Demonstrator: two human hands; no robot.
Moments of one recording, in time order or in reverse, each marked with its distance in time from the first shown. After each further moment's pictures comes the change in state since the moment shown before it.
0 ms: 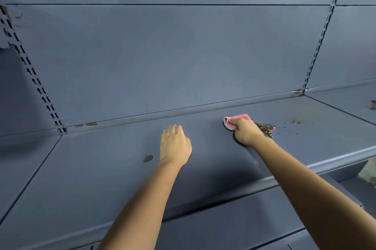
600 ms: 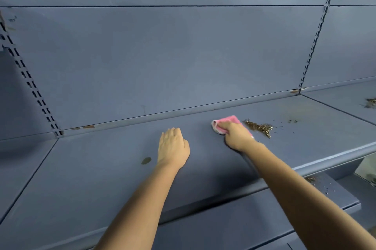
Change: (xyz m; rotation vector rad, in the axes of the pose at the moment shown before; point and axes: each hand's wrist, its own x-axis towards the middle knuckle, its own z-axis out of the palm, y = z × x) left_hand 0.001 -0.001 0.001 0.011 -0.009 0.009; right_hand -0.016 -0.023 0.004 0.047 -0.076 -0.111
